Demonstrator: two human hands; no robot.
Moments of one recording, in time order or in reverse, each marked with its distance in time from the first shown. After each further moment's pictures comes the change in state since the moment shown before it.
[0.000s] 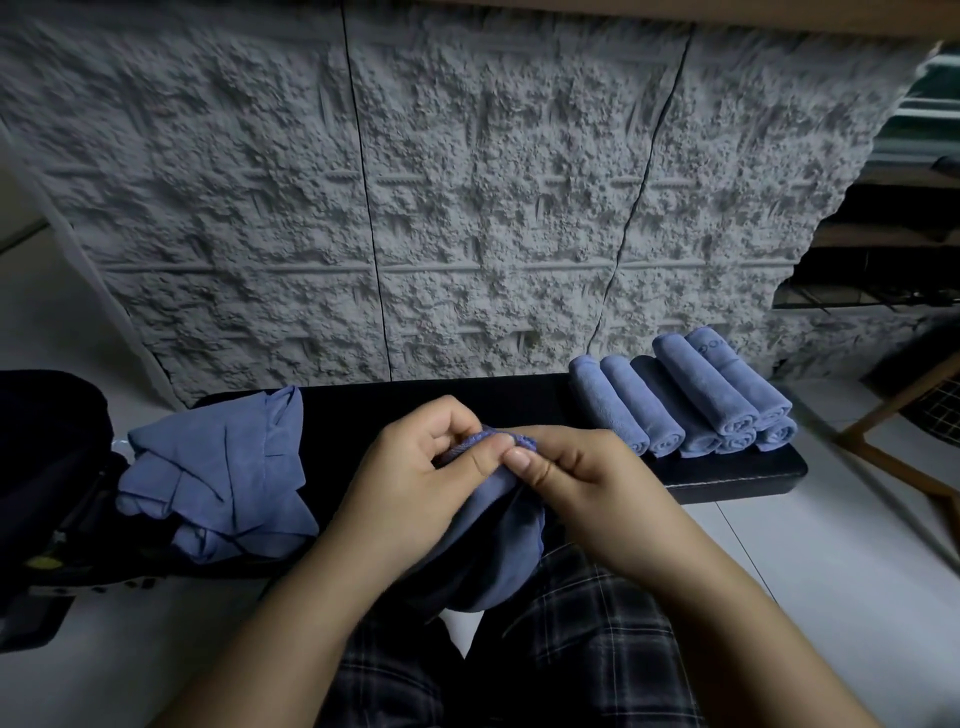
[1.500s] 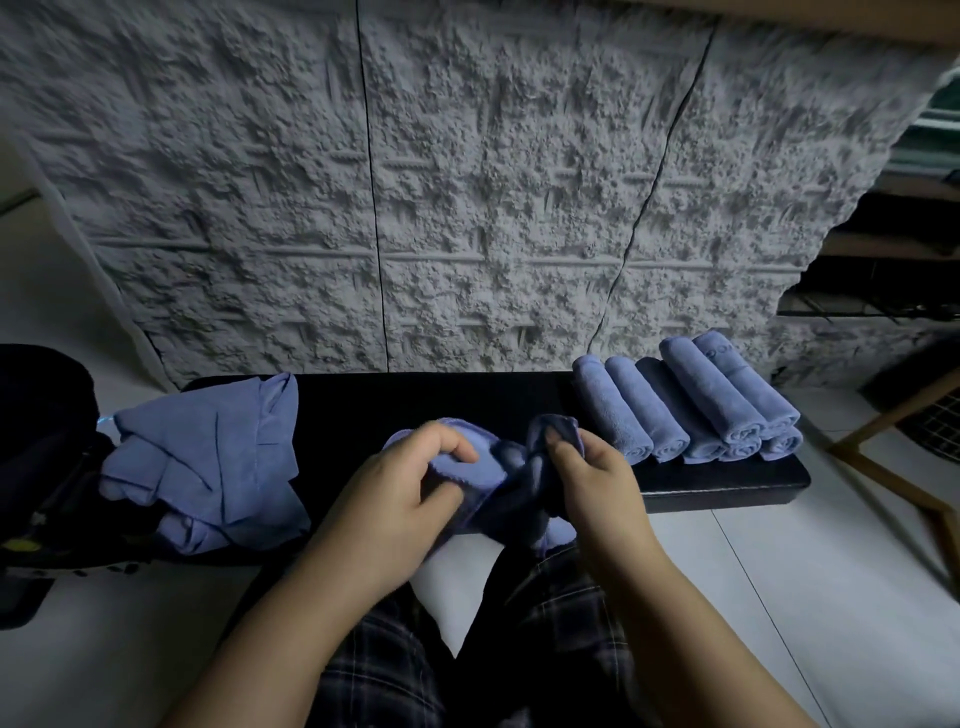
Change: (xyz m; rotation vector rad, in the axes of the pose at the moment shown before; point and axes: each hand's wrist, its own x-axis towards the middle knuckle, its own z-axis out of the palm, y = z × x) left_hand -0.007 -0.037 -0.018 0.389 -0.092 -0.039; right_hand 0.021 0.079 0.016 0.232 0.509 0.416
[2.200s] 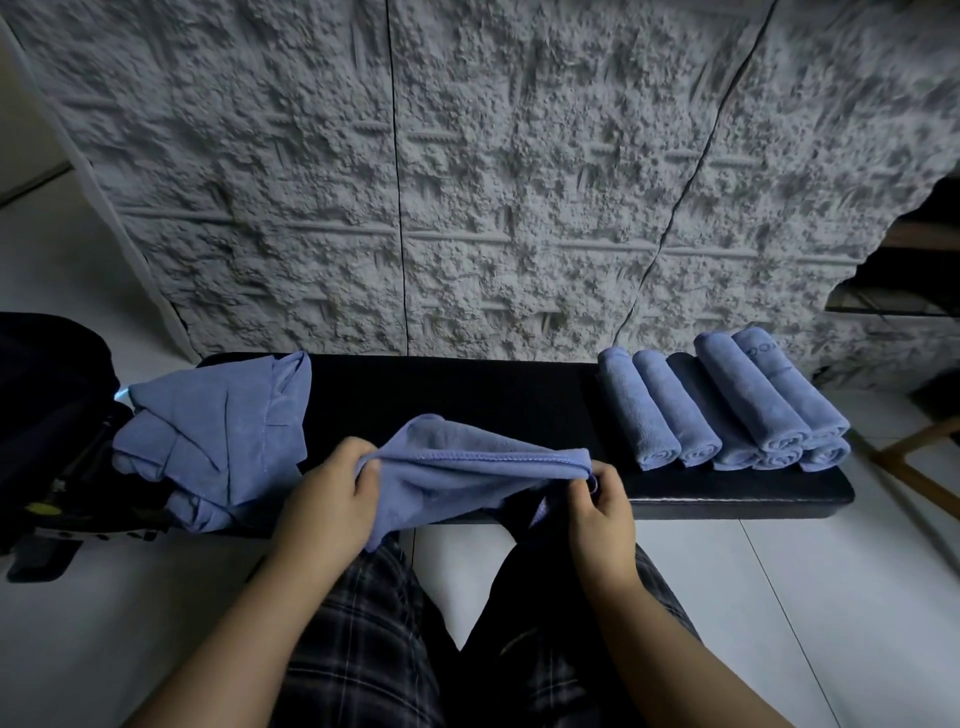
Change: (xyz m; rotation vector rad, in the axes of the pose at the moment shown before) left_hand 0.006 -0.091 0.007 0.243 0.256 -0.317; right_hand 0.024 0.074 -0.002 -0.045 0.168 0.073
